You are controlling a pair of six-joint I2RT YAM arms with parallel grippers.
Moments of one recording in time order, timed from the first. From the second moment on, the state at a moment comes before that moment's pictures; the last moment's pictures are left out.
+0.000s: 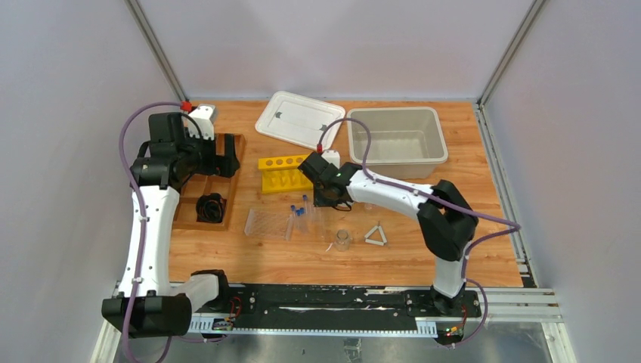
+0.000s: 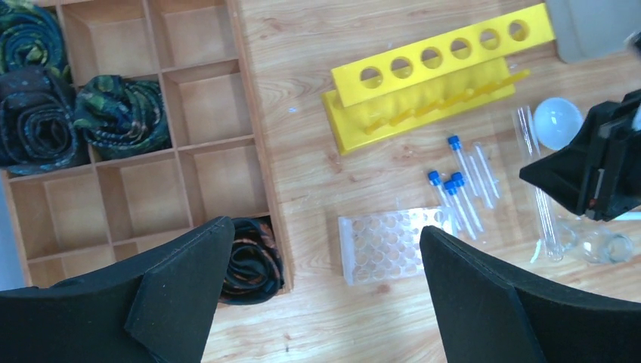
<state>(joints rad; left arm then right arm) 0.08 1.11 1.31 -0.91 0.29 0.14 0.93 1.89 1.40 -0.62 0.26 0.78</state>
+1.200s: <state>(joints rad) 0.08 1.06 1.24 -0.92 0.94 0.03 1.09 1.74 1.72 -0.18 0.27 0.71</state>
